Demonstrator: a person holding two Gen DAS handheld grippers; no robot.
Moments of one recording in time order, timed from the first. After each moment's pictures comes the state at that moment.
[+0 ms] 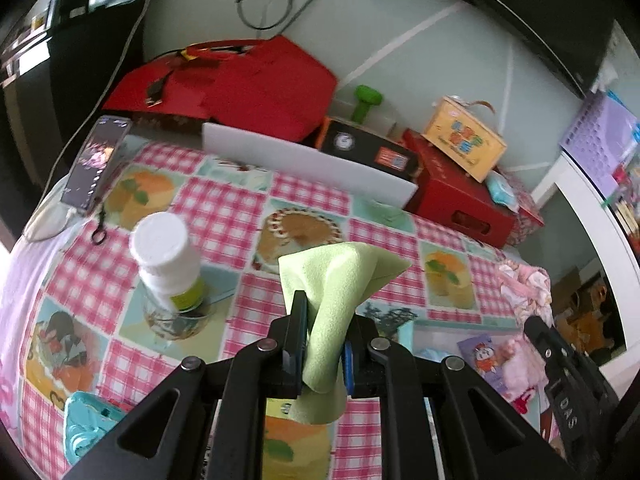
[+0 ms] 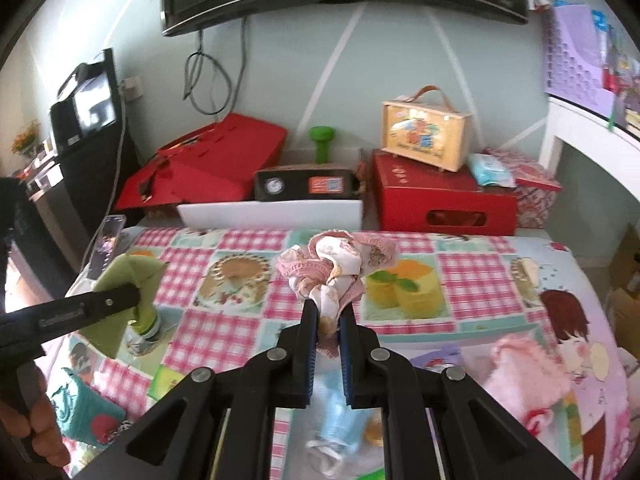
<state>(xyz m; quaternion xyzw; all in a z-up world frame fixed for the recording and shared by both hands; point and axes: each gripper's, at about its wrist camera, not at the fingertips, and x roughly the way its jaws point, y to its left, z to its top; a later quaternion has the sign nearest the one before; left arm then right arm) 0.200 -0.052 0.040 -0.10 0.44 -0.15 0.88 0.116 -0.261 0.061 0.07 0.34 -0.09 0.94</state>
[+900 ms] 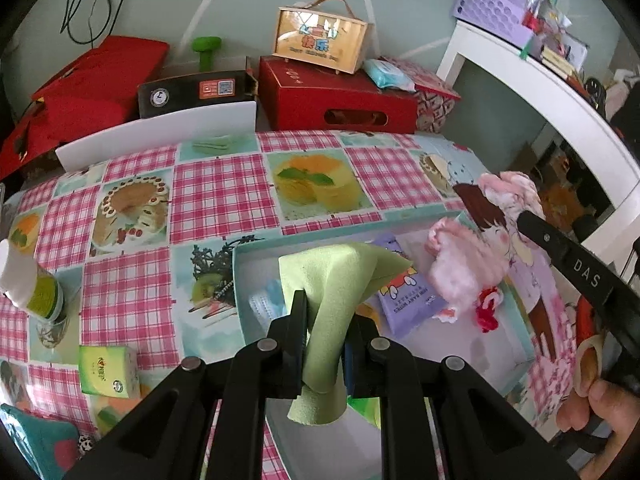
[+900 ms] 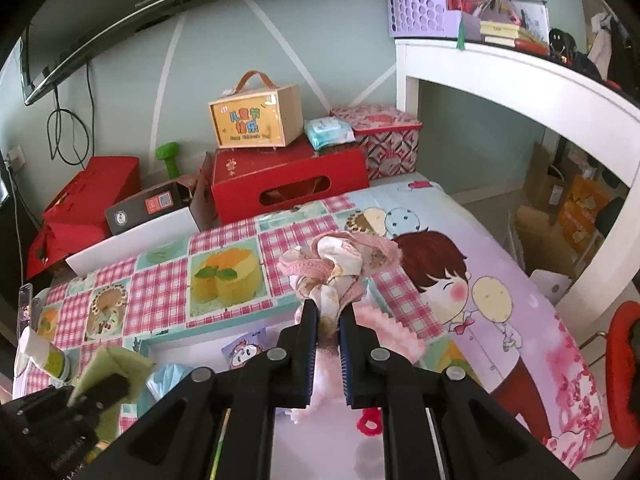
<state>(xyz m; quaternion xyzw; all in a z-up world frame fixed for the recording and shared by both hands) 0.143 -0.219 0.006 0.06 0.47 -0.29 0.83 0.055 -0.403 0.044 0.16 0.36 -0.26 0.88</state>
